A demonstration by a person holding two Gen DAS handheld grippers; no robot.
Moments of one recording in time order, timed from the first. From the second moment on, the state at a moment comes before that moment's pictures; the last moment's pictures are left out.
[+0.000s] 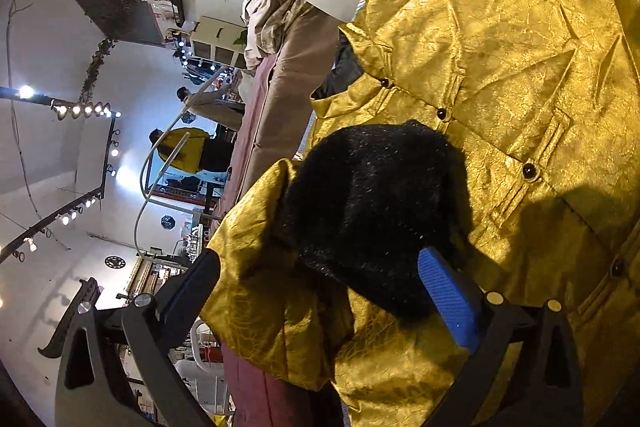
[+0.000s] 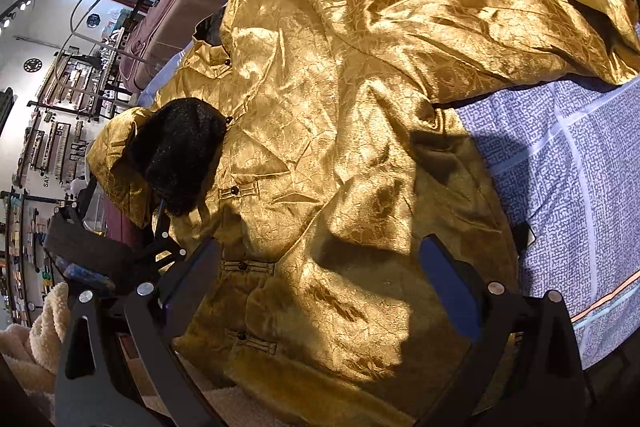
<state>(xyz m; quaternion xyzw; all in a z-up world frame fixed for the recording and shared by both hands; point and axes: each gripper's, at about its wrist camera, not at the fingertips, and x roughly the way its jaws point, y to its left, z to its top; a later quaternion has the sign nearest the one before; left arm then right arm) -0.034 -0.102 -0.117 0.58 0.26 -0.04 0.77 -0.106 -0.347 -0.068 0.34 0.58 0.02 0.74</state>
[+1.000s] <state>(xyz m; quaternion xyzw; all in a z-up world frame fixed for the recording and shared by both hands) 0.044 -0.114 -0.013 0.26 0.51 -0.16 0.80 -0.114 -0.356 -0.073 0.38 0.57 0.02 0.73</state>
